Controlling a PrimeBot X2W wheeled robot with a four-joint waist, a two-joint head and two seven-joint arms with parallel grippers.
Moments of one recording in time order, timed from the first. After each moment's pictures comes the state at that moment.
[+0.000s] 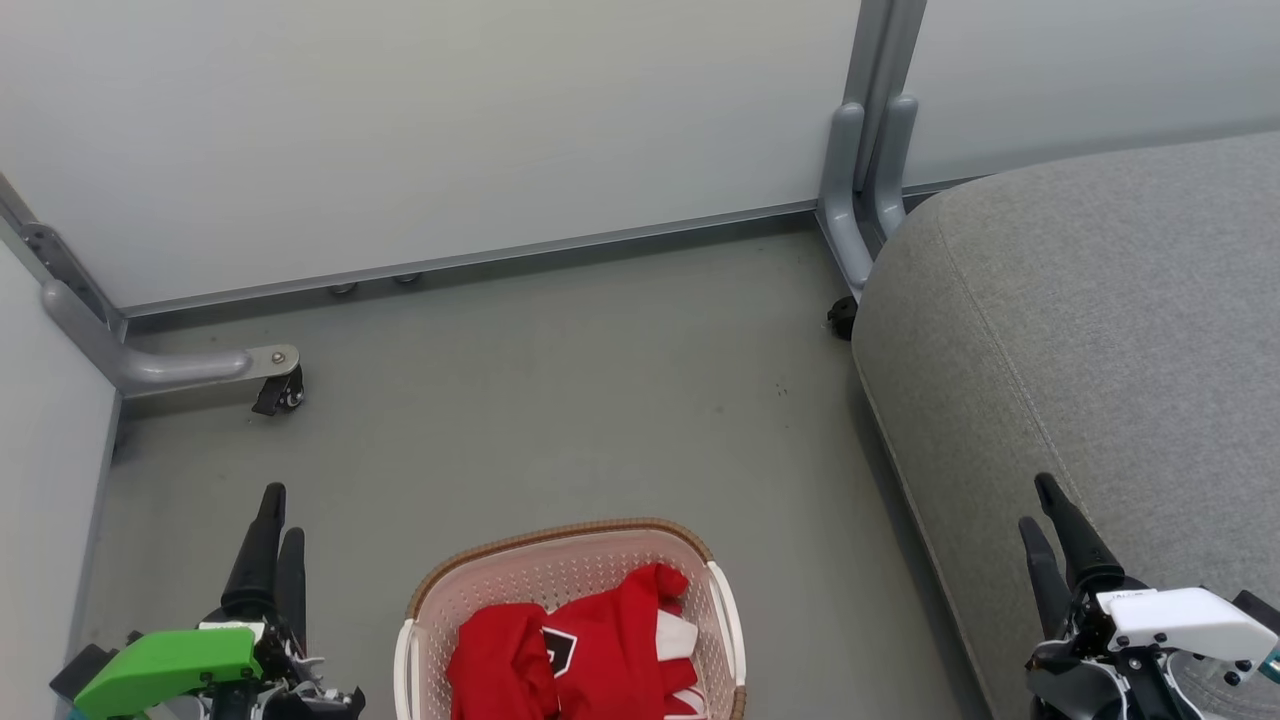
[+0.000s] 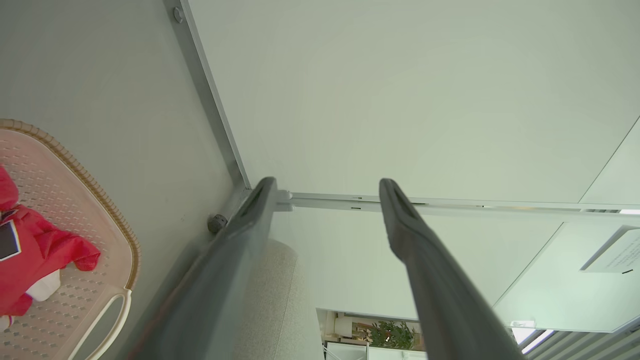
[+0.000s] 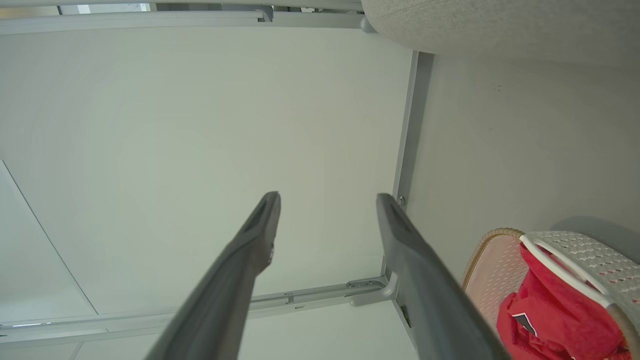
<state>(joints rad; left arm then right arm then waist) -0.06 0.04 0.11 0.29 -1.61 -0.13 0.11 -0.07 -0.03 -0.11 0.29 1.61 0.13 0.11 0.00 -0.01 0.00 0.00</state>
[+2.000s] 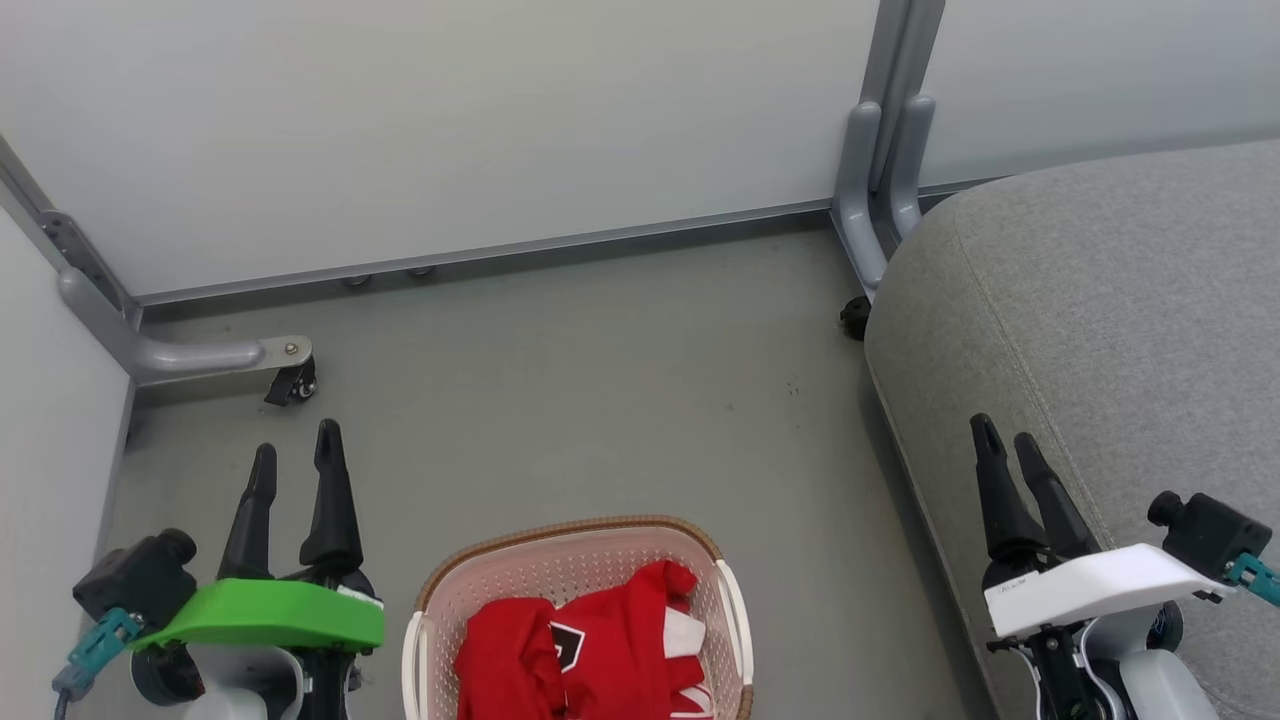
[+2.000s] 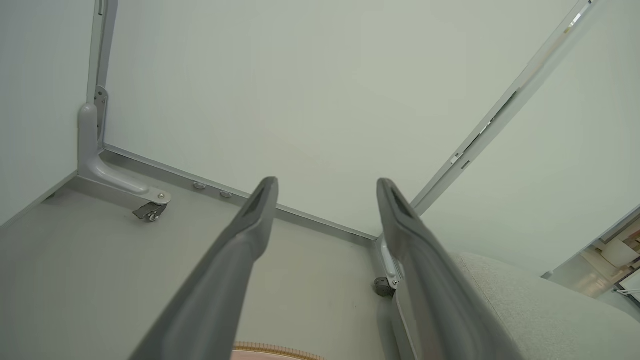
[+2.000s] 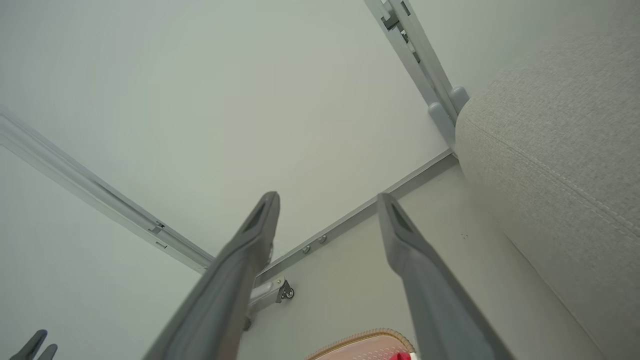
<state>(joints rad) -0.07 0.04 0.00 0.13 -0.61 -0.10 -0.12 -0.07 -0.04 0.03 0.11 0.79 0.13 -0.12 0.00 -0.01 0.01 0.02</state>
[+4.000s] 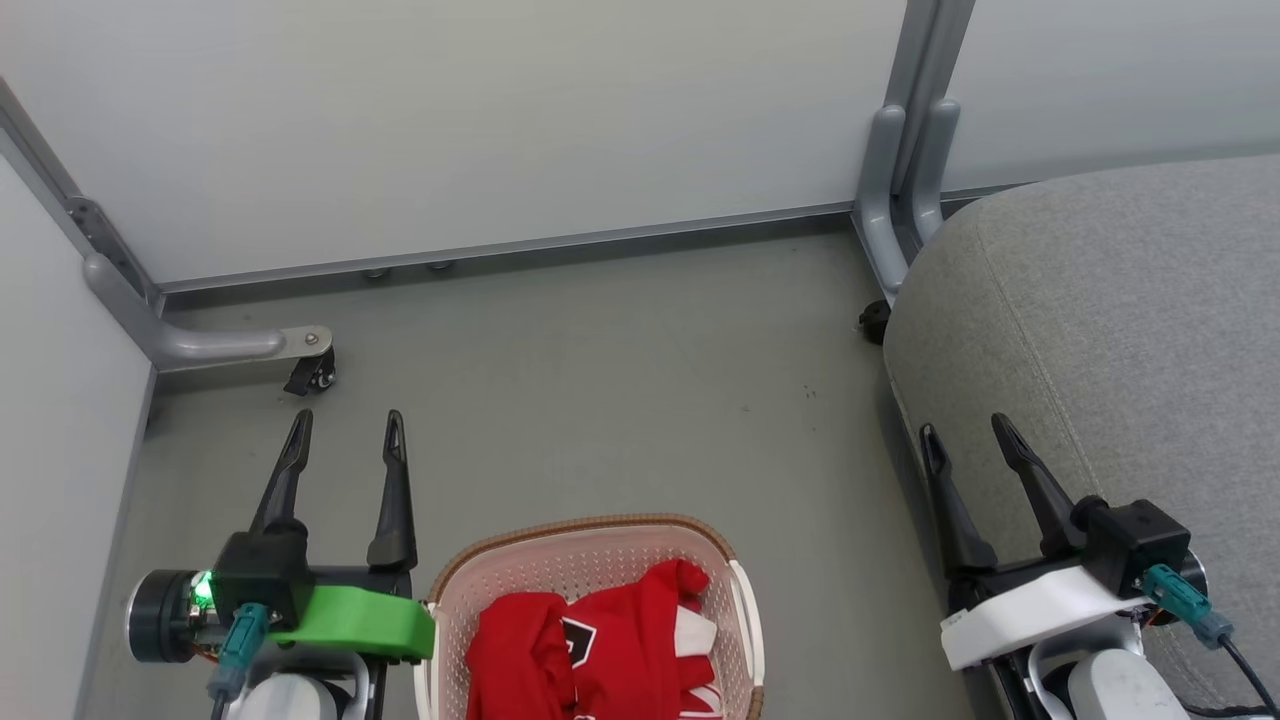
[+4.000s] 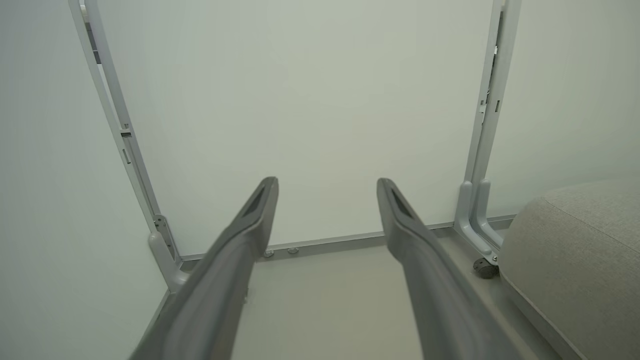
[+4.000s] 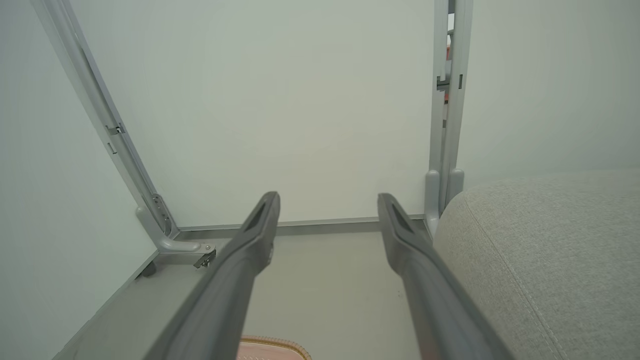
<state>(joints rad) -0.08 0.05 -0.07 0.14 -0.08 -0.05 -0.25 -0.07 -0.05 0.07 0.12 0.24 0.13 -0.25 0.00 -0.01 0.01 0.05</state>
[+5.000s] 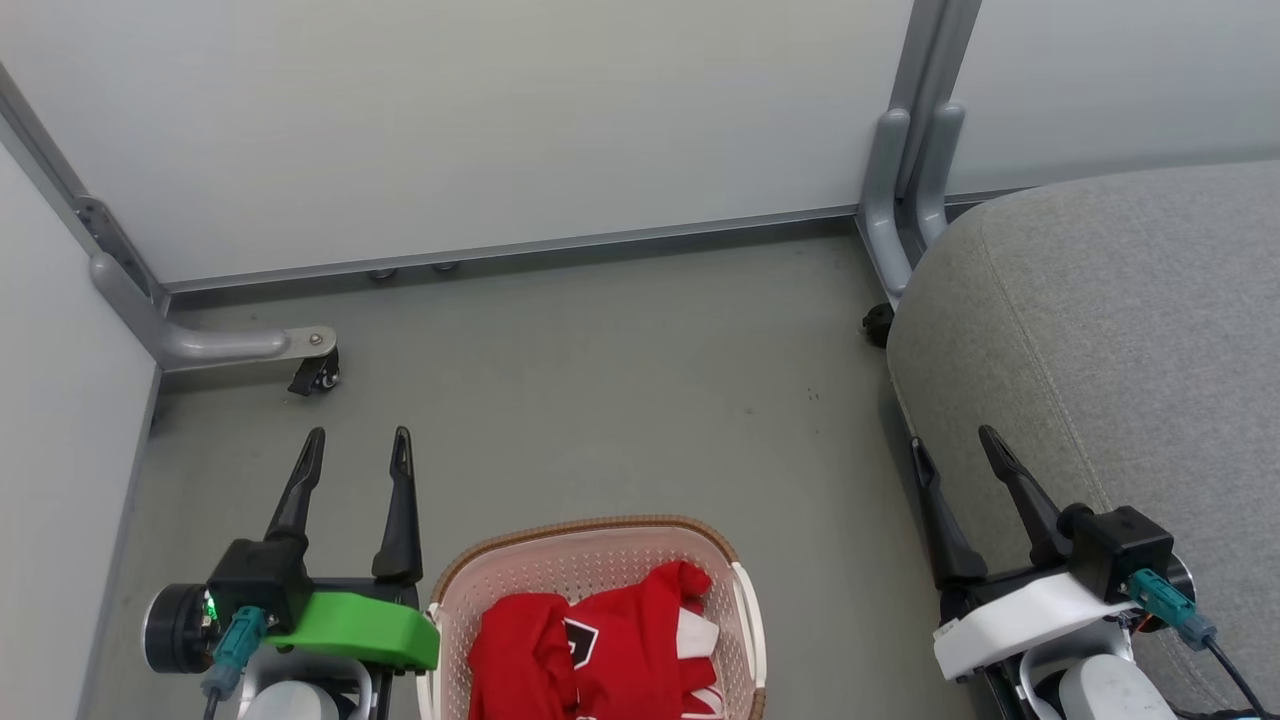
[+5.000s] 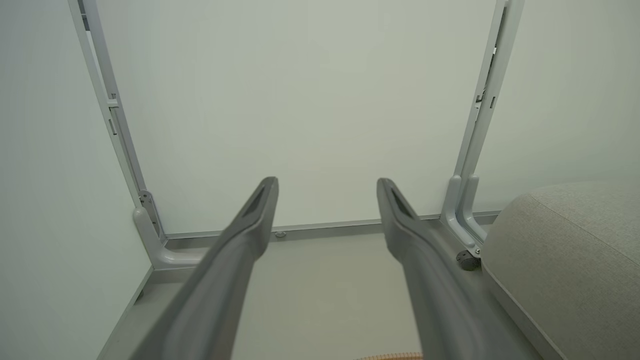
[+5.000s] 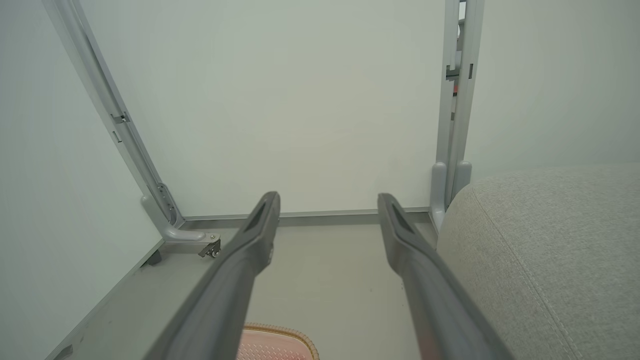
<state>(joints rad) -0.09 0.05 -0.07 0.20 -0.15 -0.08 -0.26 -0.07 -0.05 0.09 0.16 0.23 0.13 -0.26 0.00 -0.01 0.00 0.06</state>
